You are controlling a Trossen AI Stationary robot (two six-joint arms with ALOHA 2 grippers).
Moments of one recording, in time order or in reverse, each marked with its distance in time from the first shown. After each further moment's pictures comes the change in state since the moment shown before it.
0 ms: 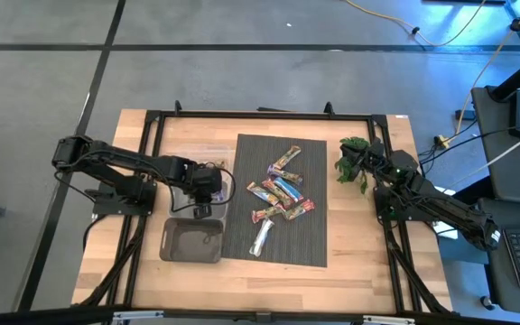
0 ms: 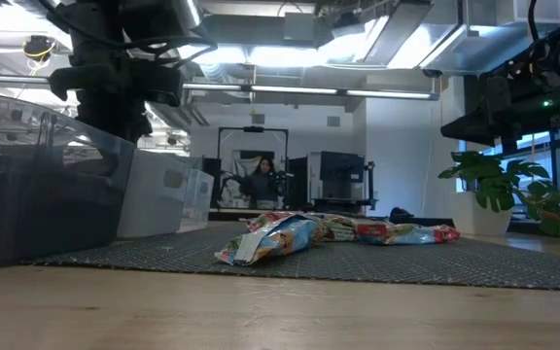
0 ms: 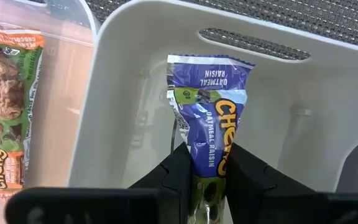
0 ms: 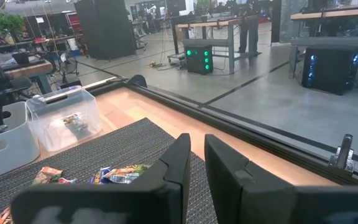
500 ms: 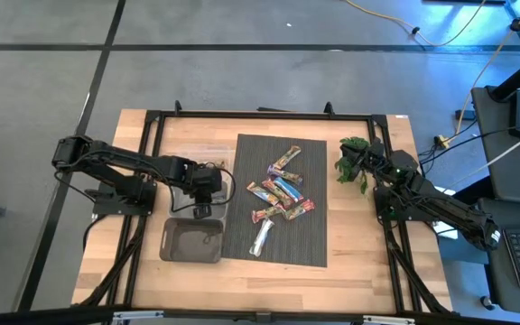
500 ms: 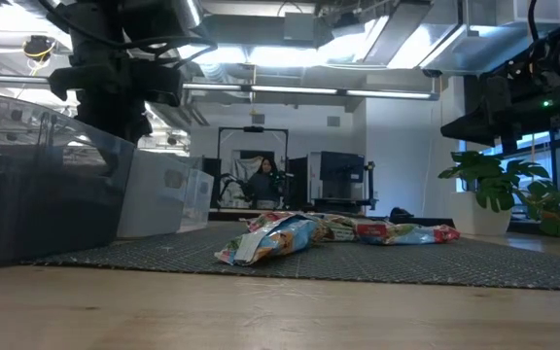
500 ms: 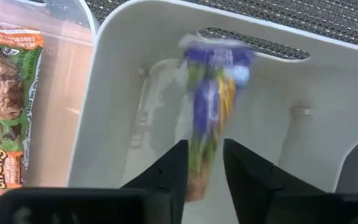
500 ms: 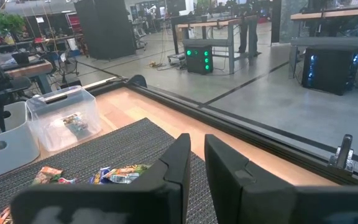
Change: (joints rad) left arm 0.000 0.000 0.000 -0.001 0.001 0.000; right arm 0.000 0.000 0.000 0.000 0.000 -0.001
